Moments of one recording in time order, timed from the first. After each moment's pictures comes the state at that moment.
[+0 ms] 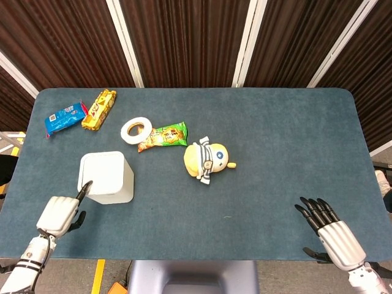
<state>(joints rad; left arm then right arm) -0.32 -1.06 -0.04 -1.94 1.23 1.08 0.50 0.08 -1.08 -0.14 -1.60 -1.84 1.51 0.04</state>
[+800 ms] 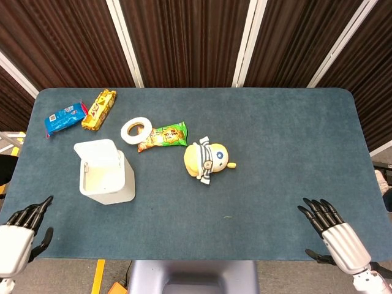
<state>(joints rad) -0.01 -1.13 0.09 -1.58 1.78 1.74 0.20 0.06 -1.06 -0.15 -1.60 -1.87 1.56 0.06</state>
